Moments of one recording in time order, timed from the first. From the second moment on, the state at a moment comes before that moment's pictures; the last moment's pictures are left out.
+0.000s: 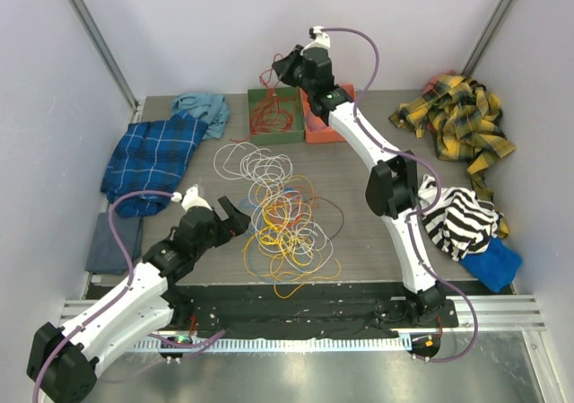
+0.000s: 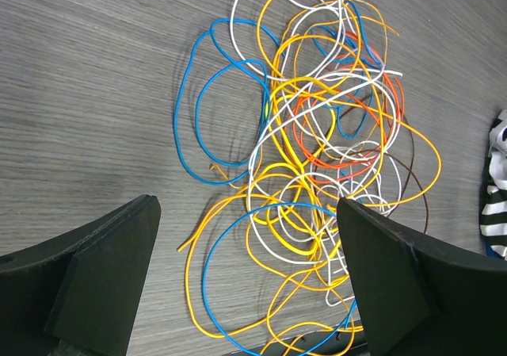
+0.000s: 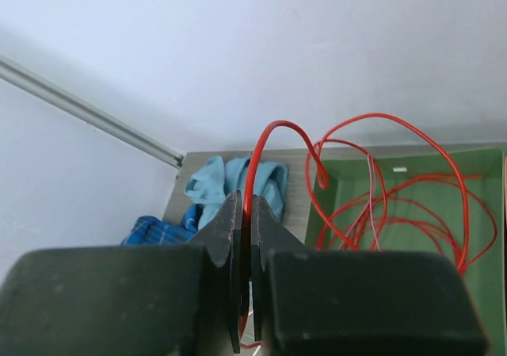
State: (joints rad) left arm -0.59 0.72 0.38 -0.26 -0.22 -0.92; right arm 0.48 2.40 2.38 -0.04 0.02 0.65
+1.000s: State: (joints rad) left arm -0.59 0.70 0.37 -0.27 -0.22 -0.92; right arm 0.49 2.28 2.13 -0.22 0.24 0.50
